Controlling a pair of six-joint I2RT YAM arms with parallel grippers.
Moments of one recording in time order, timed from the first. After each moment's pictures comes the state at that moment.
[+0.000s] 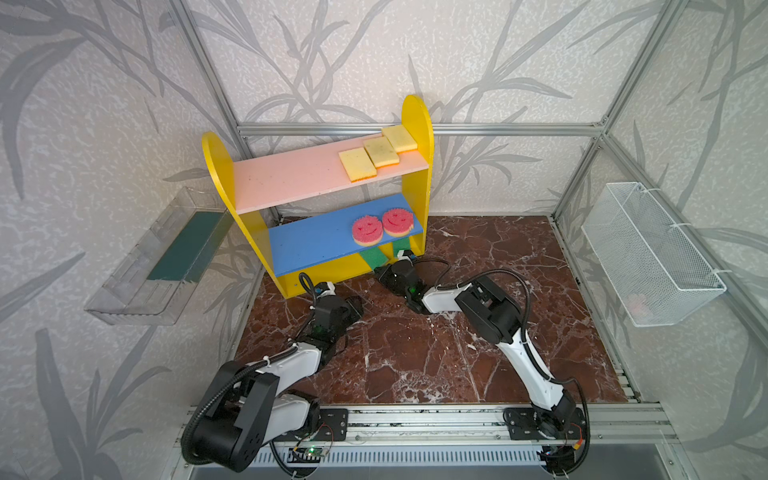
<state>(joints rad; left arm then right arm) -0.28 1.22 0.28 0.41 -0.04 -0.84 0.80 2.44 1.52 0.59 0.04 1.25</state>
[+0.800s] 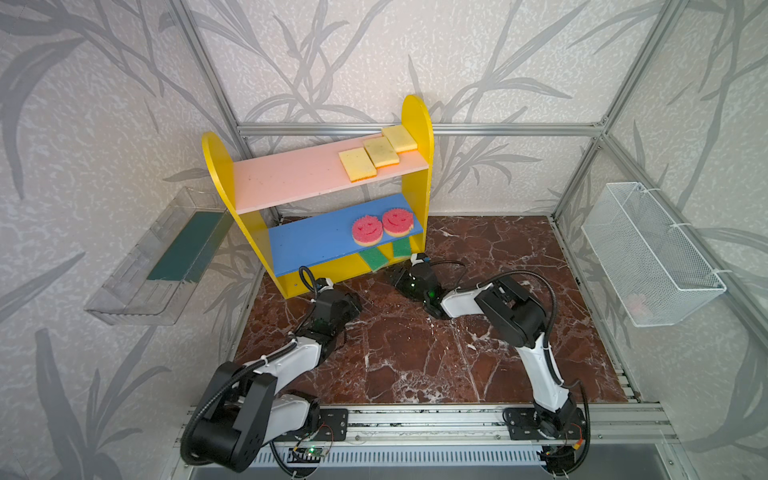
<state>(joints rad) -0.27 1.27 0.37 0.30 -0.08 -0.80 0.72 2.17 1.15 0.65 -0.07 1.18</state>
